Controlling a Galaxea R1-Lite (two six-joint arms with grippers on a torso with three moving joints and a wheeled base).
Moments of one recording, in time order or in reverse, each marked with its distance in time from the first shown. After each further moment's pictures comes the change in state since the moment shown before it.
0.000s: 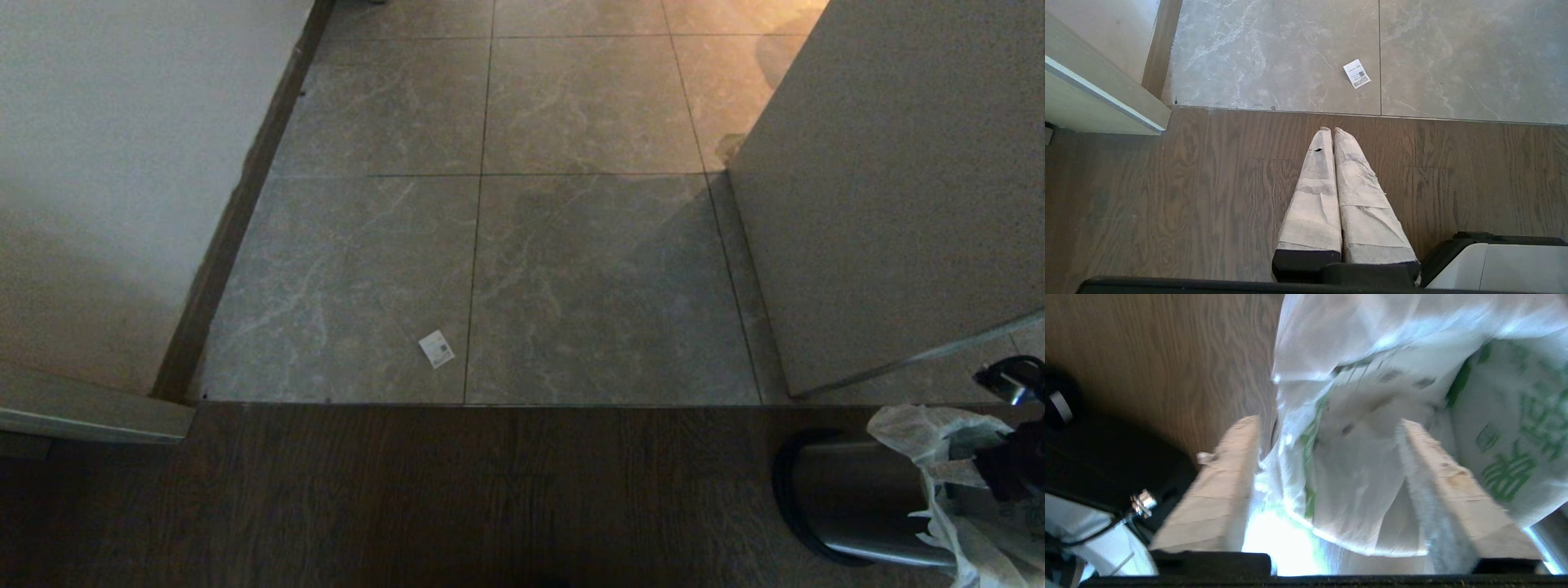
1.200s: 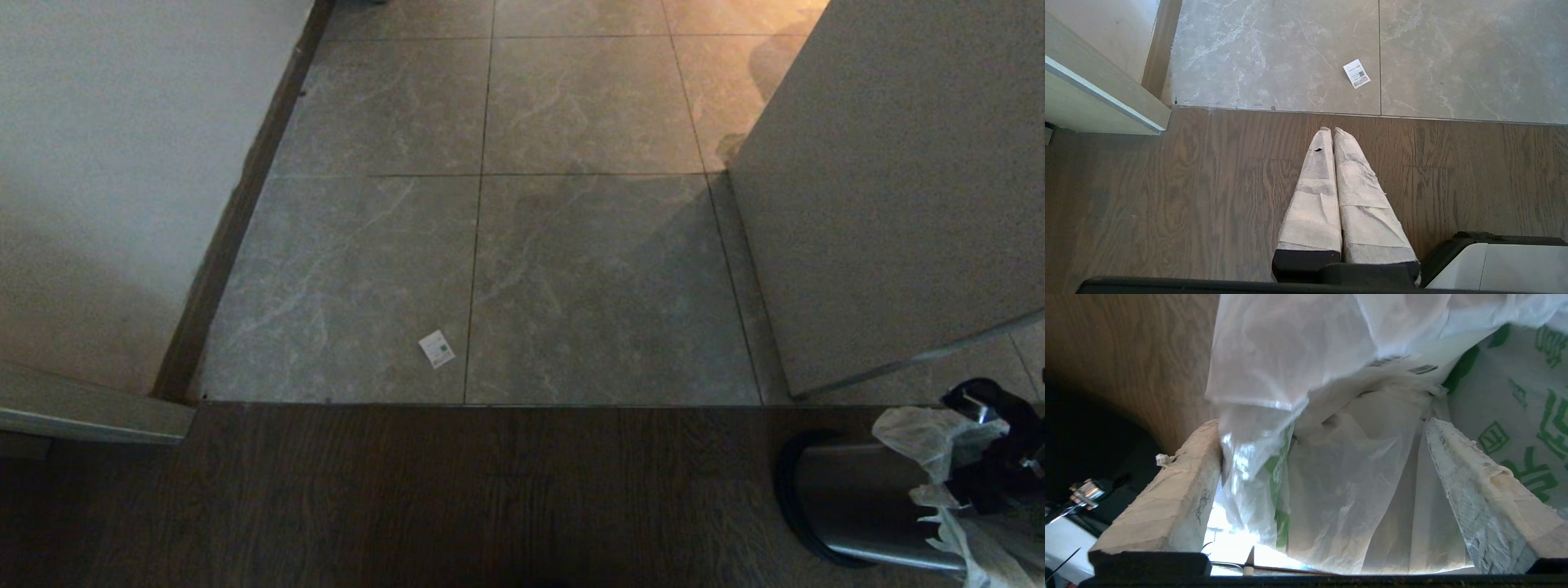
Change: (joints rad) left arm 0.000 0.000 0.000 0.000 0.000 0.000; right arm 0.008 0.167 -0.049 -0.052 -0.120 -0.075
